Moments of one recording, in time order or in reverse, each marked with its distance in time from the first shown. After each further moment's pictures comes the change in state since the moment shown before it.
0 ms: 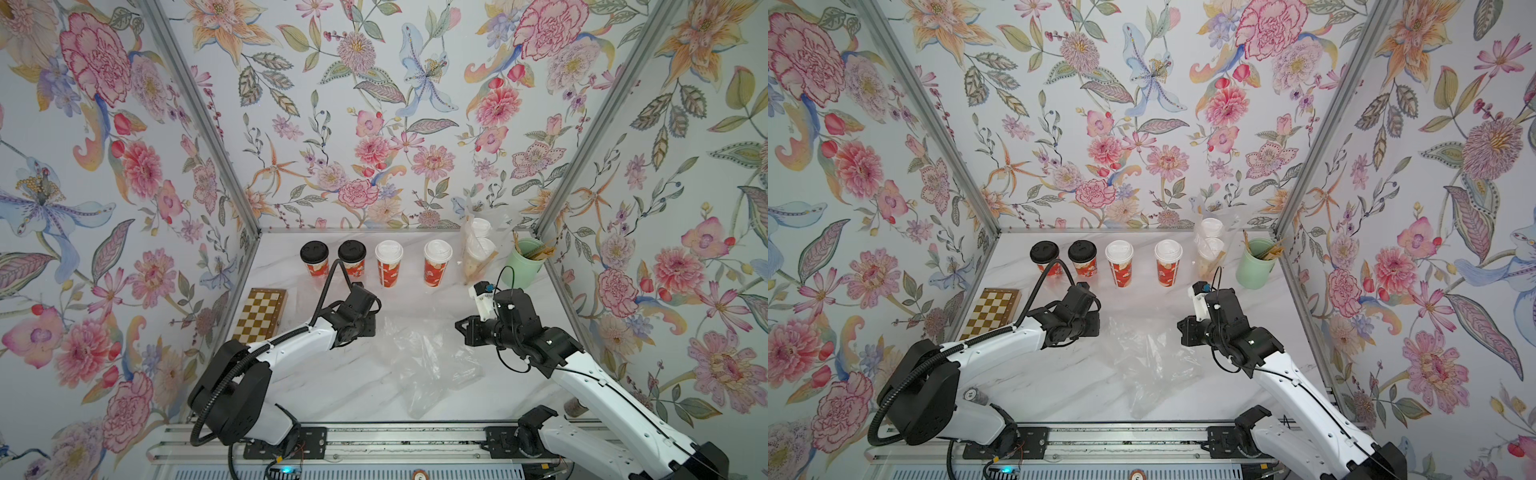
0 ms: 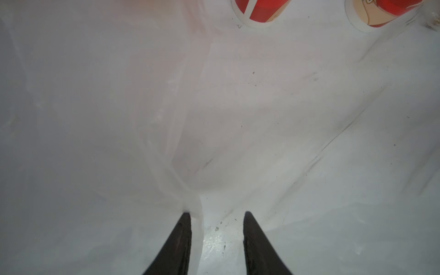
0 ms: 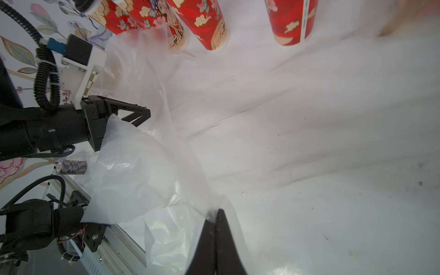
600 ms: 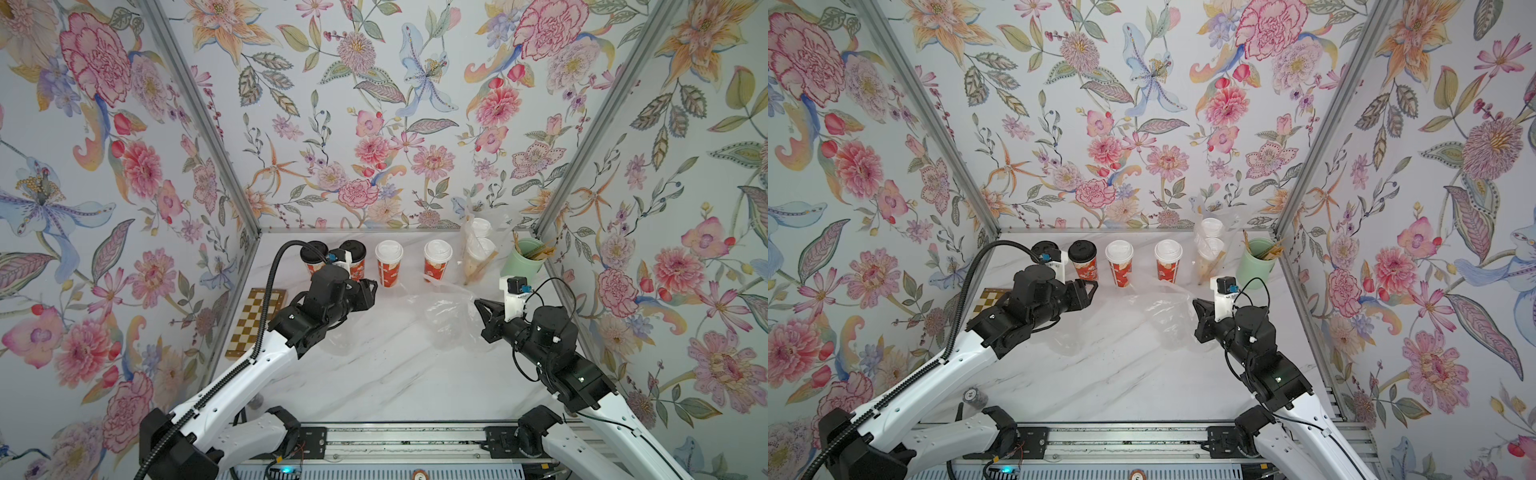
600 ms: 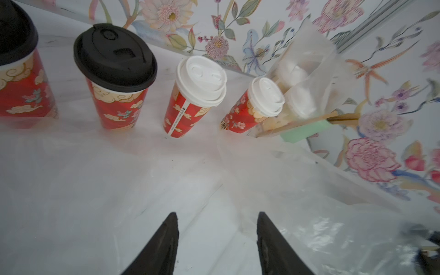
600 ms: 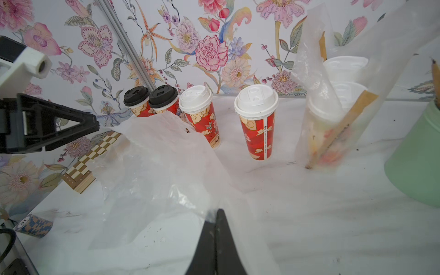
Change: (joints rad) left arm 0.008 -0.362 0.135 0.052 0.116 -0.141; right arm 0.000 -0.276 -0.135 0.309 0.175 -0.136
